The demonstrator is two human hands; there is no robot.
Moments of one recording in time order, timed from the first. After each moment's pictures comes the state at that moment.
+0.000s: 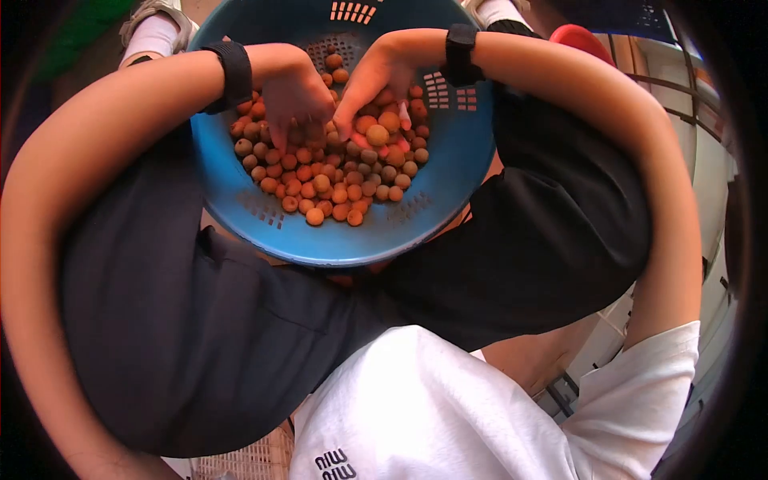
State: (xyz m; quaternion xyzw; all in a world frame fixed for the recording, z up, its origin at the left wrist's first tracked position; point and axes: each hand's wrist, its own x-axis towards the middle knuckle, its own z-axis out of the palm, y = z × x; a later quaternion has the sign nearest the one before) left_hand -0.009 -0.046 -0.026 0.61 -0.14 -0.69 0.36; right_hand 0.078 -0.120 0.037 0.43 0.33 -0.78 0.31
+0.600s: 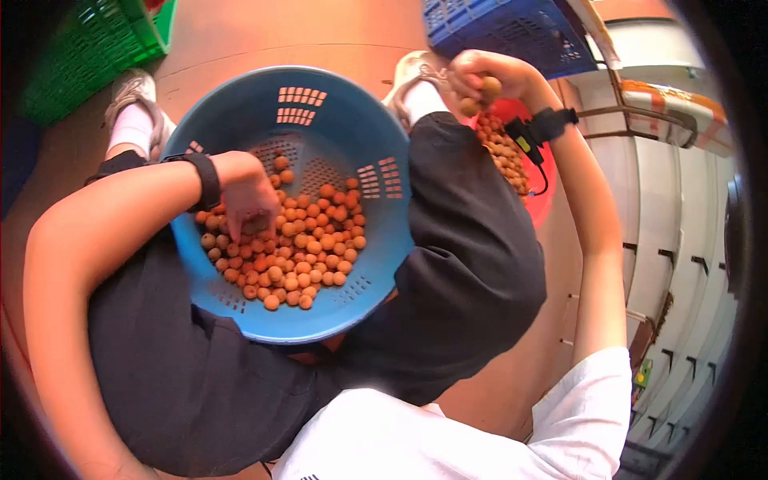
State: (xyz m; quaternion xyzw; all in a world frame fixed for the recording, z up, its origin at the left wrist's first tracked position) left_hand -0.003 -0.037 -0.053 0.59 -0.11 -0.71 0.36; right_hand 0.287 -0.161 0.186 0.52 0.33 -0.75 -0.25
